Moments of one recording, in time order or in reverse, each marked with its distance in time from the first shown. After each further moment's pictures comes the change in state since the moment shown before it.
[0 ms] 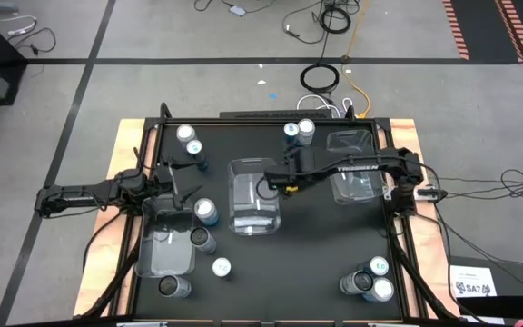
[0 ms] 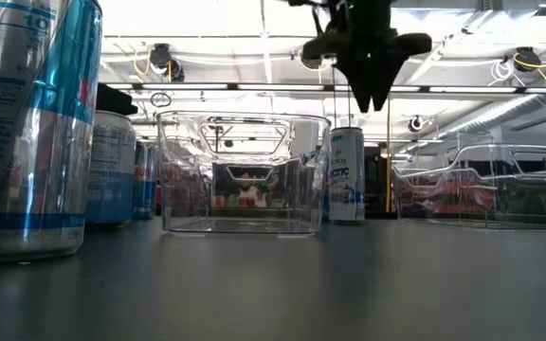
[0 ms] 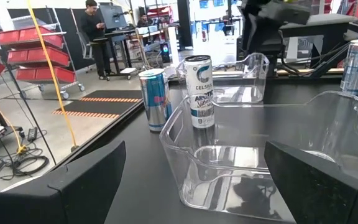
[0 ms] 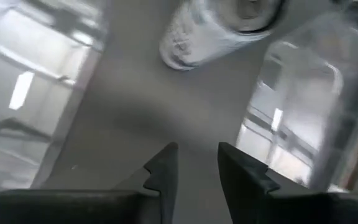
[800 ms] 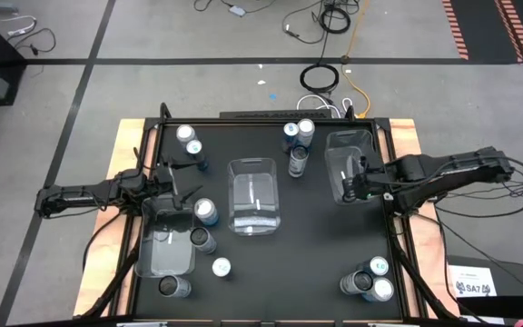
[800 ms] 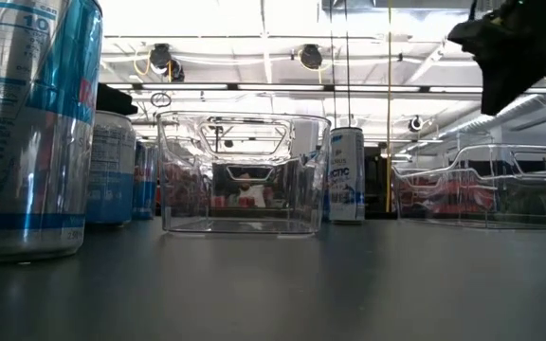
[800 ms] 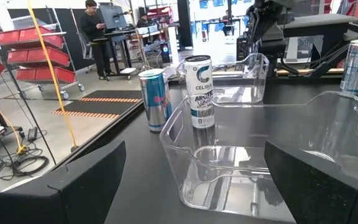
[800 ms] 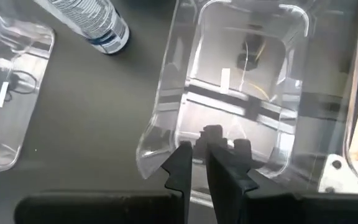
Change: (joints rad) left arm 0.000 0.000 0.000 0.000 0.000 0.000; right arm 0.129 -0.925 -0.878 0.245 0.093 0.301
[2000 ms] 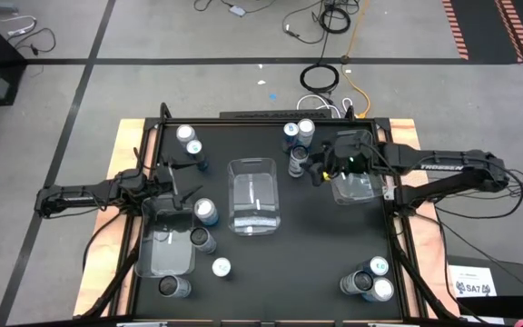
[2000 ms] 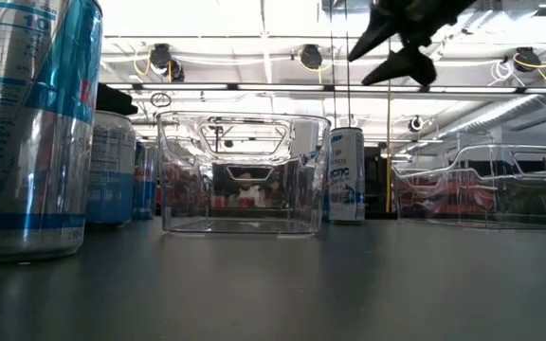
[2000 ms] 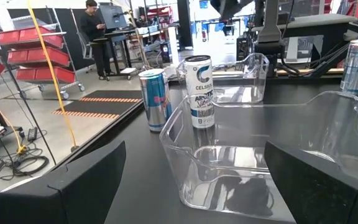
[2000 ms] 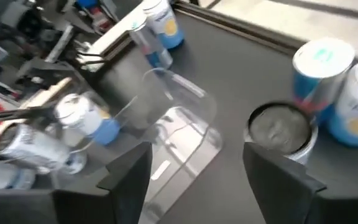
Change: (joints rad) left arm 0.000 0.000 0.000 0.000 0.000 0.000; right arm -0.295 0.176 0.074 0.840 -0.212 -0.780
